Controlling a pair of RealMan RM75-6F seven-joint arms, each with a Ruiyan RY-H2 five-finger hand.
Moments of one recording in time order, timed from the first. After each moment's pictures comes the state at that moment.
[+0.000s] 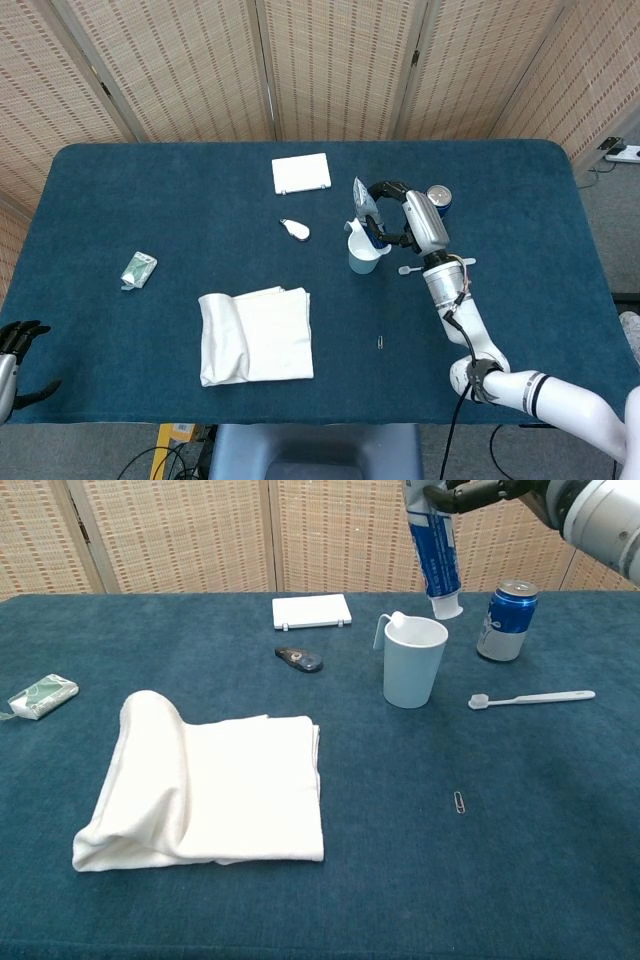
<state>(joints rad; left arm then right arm) -0.03 -1.12 -0.03 -1.54 1.45 1.49 -0.01 0.76 -1.53 0.48 -1.41 -1.14 1.02 0.32</state>
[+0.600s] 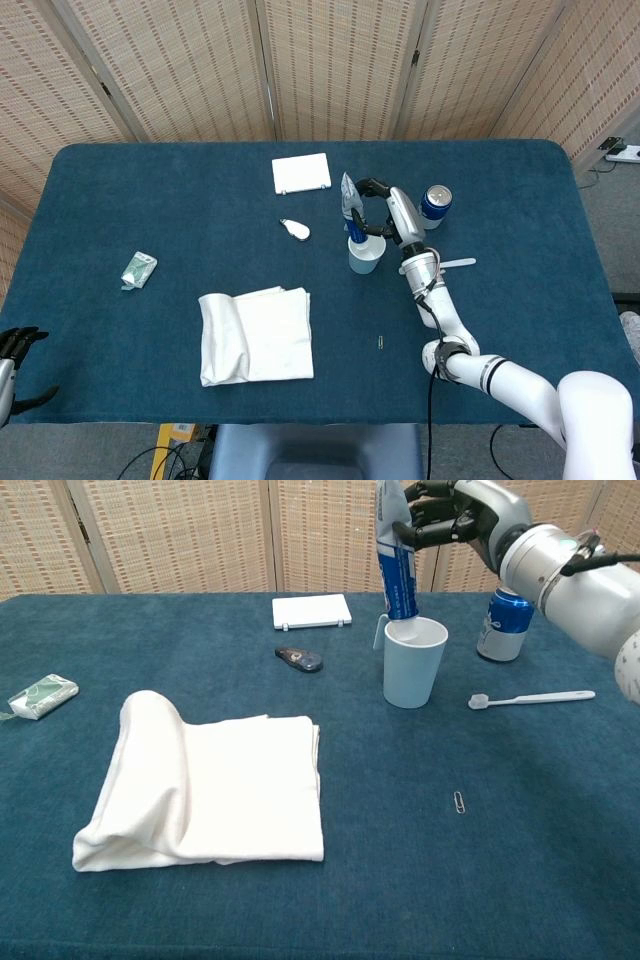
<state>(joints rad) -0.02 -1.11 -0.02 -1.55 1.44 1.47 -0.02 0.86 -1.74 0.46 -1.04 -1.21 0.96 0.63</state>
